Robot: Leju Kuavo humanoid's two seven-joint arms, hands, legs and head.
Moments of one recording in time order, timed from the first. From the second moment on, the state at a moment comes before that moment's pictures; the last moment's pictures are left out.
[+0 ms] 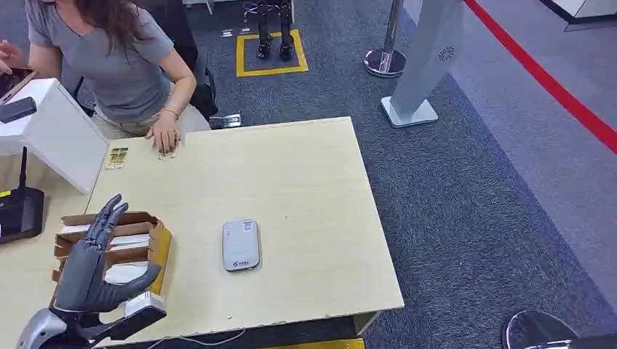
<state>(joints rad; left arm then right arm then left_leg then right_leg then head) 0.11 0.43 -0.23 -1.82 -0.66 0.18 -0.25 -0.05 0.07 -0.72 -0.19 1.02 -0.07 0.05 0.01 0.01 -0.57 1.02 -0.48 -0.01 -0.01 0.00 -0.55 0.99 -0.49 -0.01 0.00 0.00</state>
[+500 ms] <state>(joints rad) 0.24 0.55 -0.17 -1.91 -0.74 0.10 -0.17 -0.05 0.07 -0.75 -0.19 1.02 -0.07 0.04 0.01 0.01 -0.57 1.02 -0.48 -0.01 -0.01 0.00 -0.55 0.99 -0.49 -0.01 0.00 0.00</state>
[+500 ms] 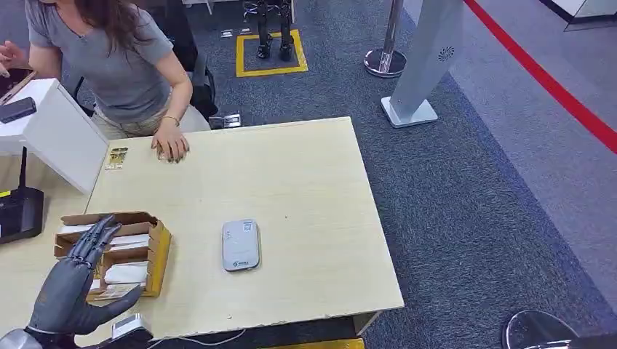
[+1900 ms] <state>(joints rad) 0.38 0.87 -0.18 -1.94 -0.84 0.00 -0.03 -0.05 0.05 -0.77 -0.20 1.08 -0.08 0.03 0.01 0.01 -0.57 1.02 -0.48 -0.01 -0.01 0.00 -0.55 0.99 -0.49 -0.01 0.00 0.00</state>
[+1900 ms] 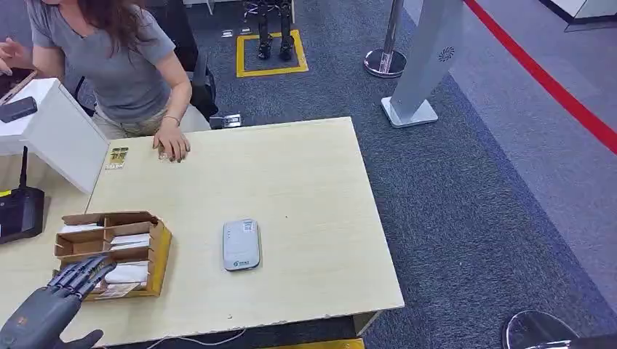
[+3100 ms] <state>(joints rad) 0.32 0.67 -0.50 -1.78 -1.46 0.34 0.40 -0.05 0.04 -0.80 -0.21 1.13 -0.10 0.02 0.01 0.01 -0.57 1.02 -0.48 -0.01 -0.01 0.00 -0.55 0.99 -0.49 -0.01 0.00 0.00</state>
